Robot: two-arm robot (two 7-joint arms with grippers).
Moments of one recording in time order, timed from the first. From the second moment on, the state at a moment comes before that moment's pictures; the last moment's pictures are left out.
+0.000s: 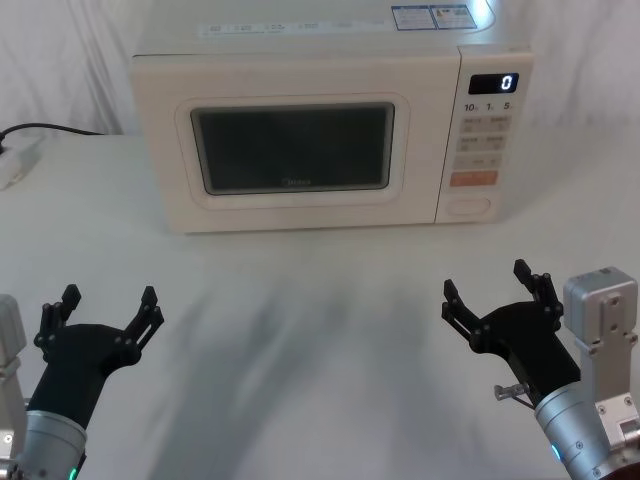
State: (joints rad) left arm 0.27 0.24 0.04 -1.85 -0.25 -0.02 -0.02; right arm -0.17 0.19 -0.26 -1.77 0.07 -0.06 -0.03
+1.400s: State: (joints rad) left arm 0.27 0.24 0.04 -1.85 -0.25 -0.02 -0.02; right arm -0.17 0.19 -0.26 -1.77 0.07 -0.06 -0.03
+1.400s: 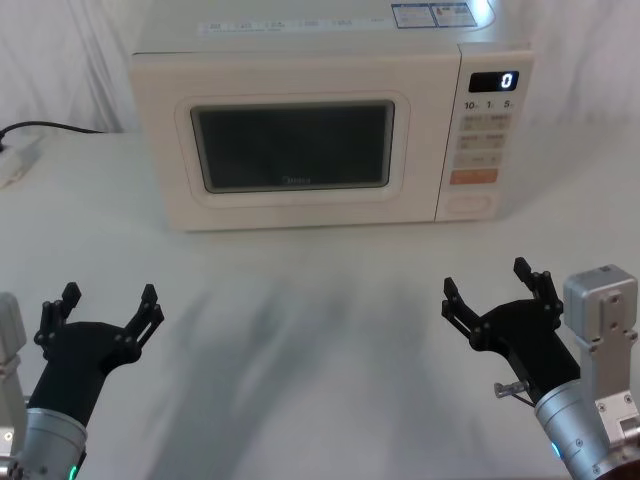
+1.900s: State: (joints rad) left arm 0.27 0.24 0.04 -1.85 -0.25 -0.02 -0.02; right arm -0.17 0.19 -0.26 -1.77 0.07 -0.06 -0.03
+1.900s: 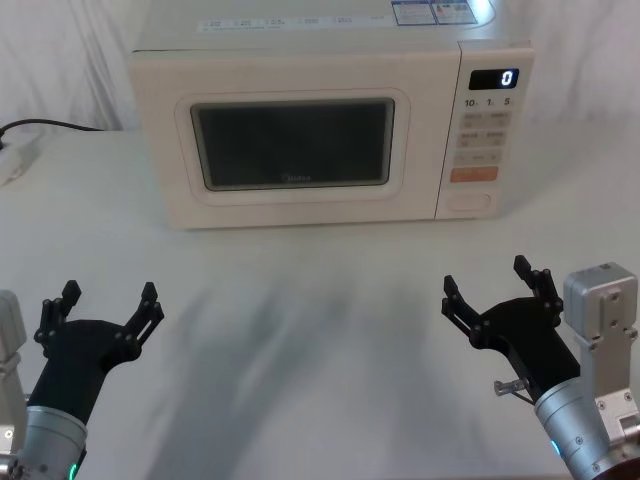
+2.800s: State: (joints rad) left arm 0.27 0.24 0.04 -1.85 -0.25 -0.02 -0.02; right arm -0.17 0.19 -0.26 -1.77 0.07 -0.06 -0.03
